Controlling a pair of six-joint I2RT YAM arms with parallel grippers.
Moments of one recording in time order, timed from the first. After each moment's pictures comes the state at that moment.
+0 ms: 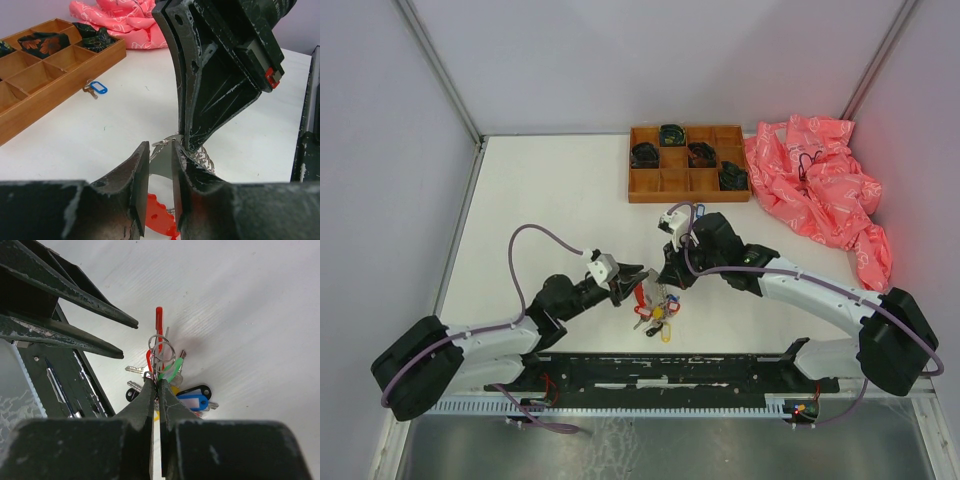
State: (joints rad) left arm -0.83 1.07 0.17 0.97 0.19 -0.01; right arm 0.78 1.29 0.82 -0.18 -0.38 0.16
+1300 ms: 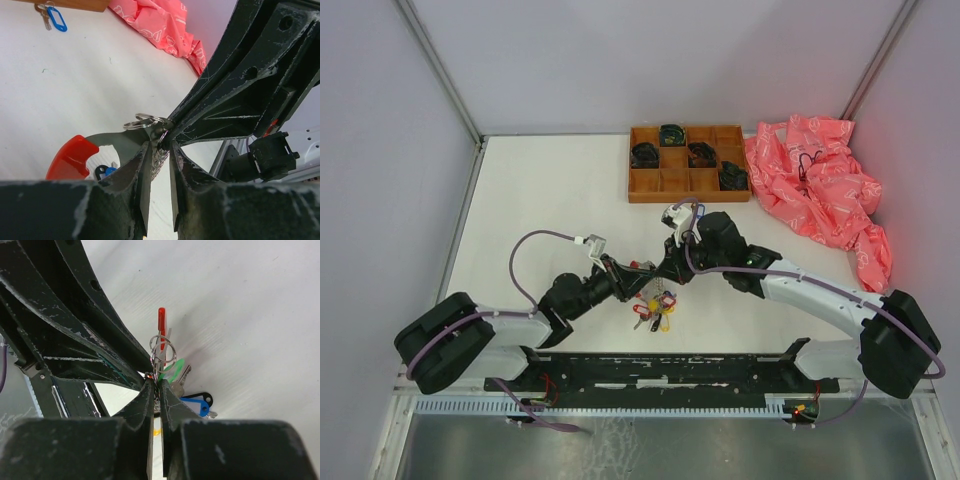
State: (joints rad) left arm -0.83 1.27 0.16 1.13 0.09 -0.71; right arm 0.78 1.28 0.79 -0.07 -0.38 0.20
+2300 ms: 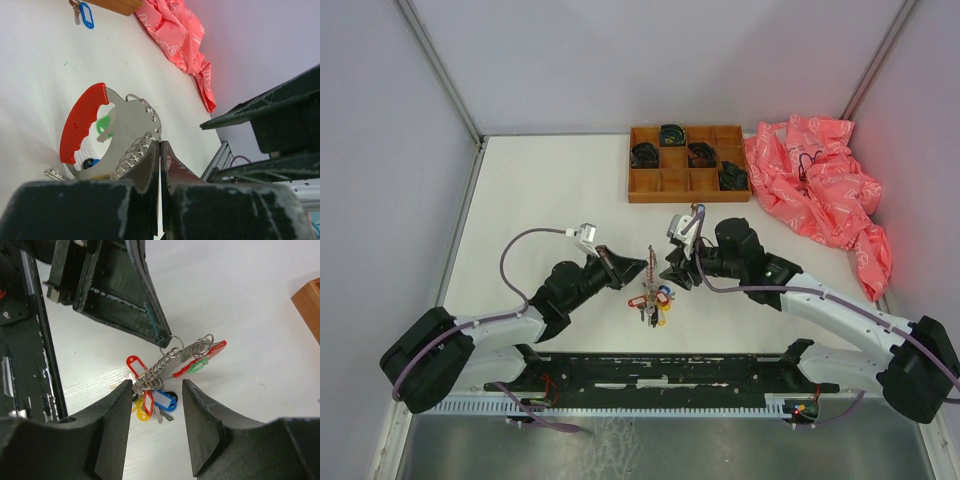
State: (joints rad) left arm -0.76 1.16 0.21 0.89 0.05 -0.90; right arm 0.77 1.11 0.73 -0.05 -0.41 -0.13
